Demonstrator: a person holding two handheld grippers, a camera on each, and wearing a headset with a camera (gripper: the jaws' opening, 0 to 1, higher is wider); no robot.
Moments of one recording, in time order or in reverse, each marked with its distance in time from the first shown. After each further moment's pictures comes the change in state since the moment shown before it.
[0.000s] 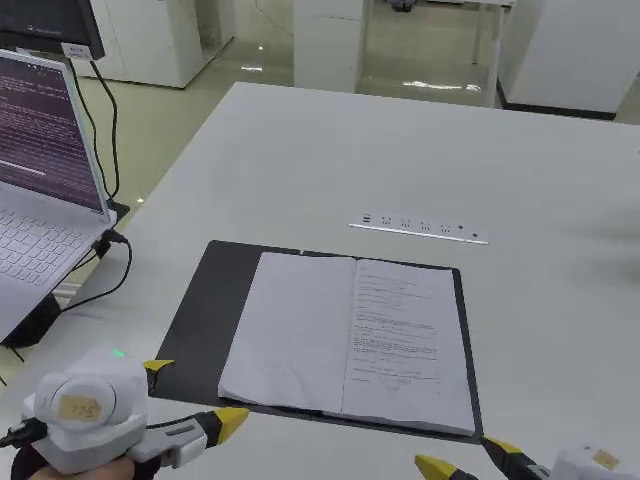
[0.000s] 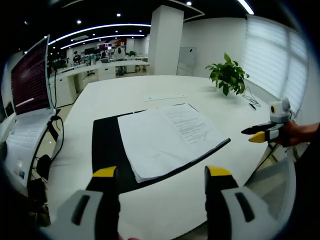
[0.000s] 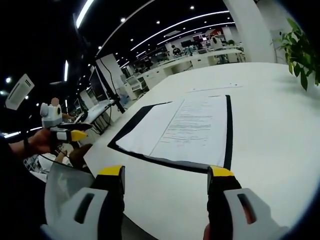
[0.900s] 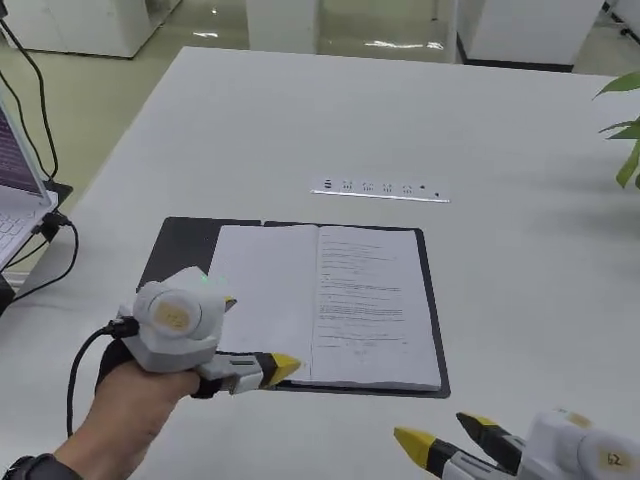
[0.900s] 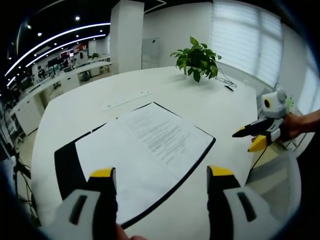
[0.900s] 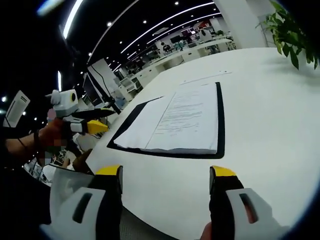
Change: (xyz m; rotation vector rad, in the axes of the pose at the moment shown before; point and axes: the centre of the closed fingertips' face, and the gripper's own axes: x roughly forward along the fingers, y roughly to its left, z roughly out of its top) left arm 0.095 -0.073 0.035 0.217 0.078 -0.237; right arm -0.011 -0.014 -0.019 0.116 0.029 -0.014
